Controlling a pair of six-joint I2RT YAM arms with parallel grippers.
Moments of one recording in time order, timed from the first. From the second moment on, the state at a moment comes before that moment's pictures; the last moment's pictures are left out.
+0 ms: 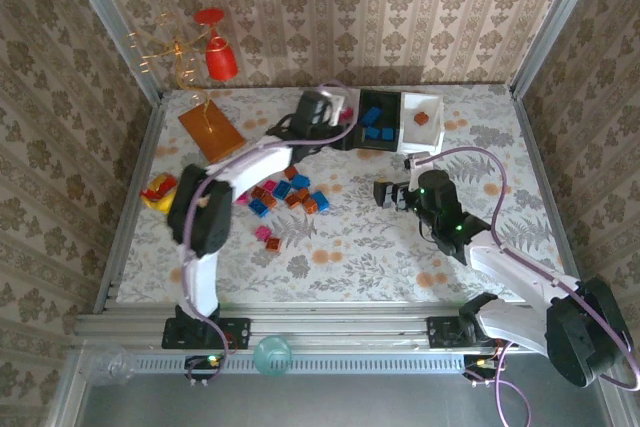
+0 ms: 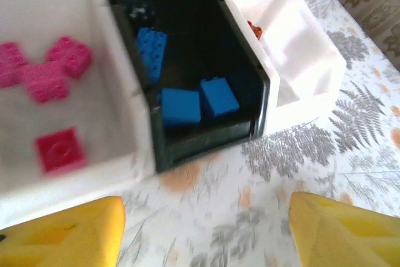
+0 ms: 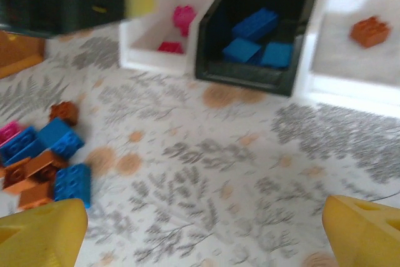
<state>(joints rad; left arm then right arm) -0.63 1.92 1.47 -0.14 0.21 -0.29 0.47 1.09 0.55 0.08 0.12 0.26</state>
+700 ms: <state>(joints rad) -0.59 1.58 0.79 -0.11 0.26 -0.32 0.50 1.20 0.63 -0.05 -0.20 0.32</state>
